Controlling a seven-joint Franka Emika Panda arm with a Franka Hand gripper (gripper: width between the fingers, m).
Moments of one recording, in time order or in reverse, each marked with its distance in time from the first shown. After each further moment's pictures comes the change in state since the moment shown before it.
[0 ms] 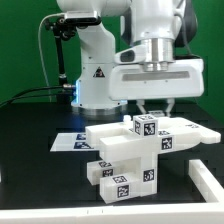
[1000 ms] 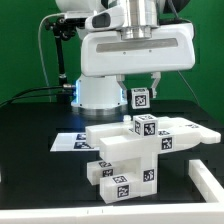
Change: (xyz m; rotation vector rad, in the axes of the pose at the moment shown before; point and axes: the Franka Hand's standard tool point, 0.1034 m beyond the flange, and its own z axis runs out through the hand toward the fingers) arm 0.097 0.032 -0.040 0.027 -0.017 -0.009
